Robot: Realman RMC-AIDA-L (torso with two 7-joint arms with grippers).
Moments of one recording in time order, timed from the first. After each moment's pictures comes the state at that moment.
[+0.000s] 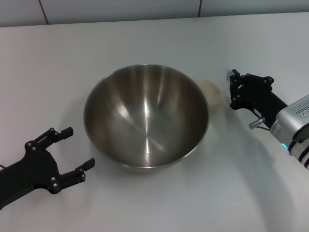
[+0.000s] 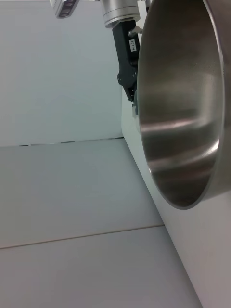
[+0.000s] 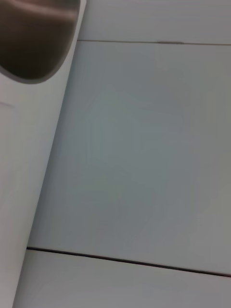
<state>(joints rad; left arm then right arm) -0.19 -2.04 1.01 0.43 1.48 1.51 -0.63 0.49 2.09 0.23 0.15 -1.94 -1.07 0.10</state>
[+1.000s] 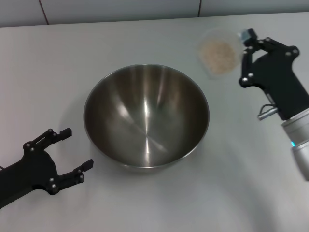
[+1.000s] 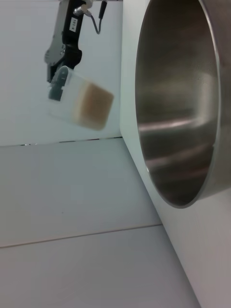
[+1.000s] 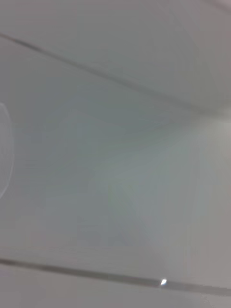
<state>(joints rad) -0.18 -2.04 1.01 0.43 1.48 1.51 -0.63 0.42 2.09 0.27 0.27 -1.99 -1.54 -0.29</state>
